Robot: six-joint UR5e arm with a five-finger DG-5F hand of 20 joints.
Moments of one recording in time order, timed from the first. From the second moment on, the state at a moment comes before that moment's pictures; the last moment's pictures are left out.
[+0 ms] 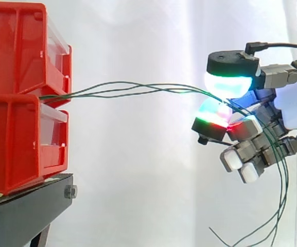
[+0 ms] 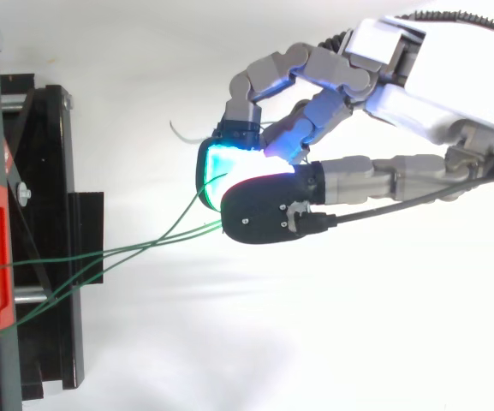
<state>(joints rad) 0.21 -2.11 -1.30 -3.00 -1.01 -0.13</state>
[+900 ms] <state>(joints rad) 0.19 -2.11 -1.30 -3.03 -1.03 -0.12</state>
